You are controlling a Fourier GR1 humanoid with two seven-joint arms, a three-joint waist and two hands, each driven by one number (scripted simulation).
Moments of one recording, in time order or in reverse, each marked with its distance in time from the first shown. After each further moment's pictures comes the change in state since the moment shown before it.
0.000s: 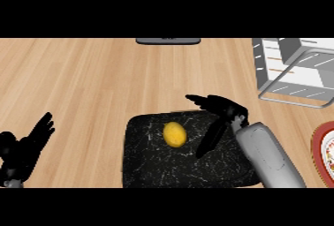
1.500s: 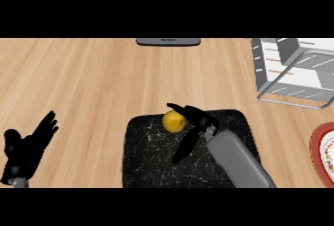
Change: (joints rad) left arm -0.015 -0.095 0.088 -0.032 -0.111 -0.063 0.043; right arm -0.032 0.114 0.123 0.243 0.110 -0.181 -0.233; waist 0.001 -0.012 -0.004
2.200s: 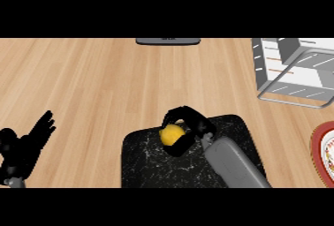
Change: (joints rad) left arm -0.001 -0.006 0.032 -0.017 -0.008 -0.026 0.025; right arm 0.044 0.003 0.058 -0.066 0.013 -0.181 -0.104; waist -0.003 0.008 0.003
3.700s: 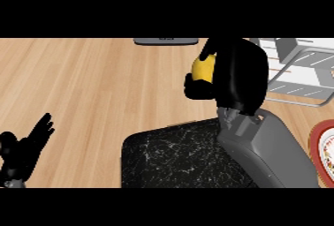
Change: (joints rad) left arm 0.002 -0.010 0.022 0.039 -0.023 -0.005 -0.047; right arm -0.290 -0.126 -0.053 -0.568 0.872 -0.162 0.750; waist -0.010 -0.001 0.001
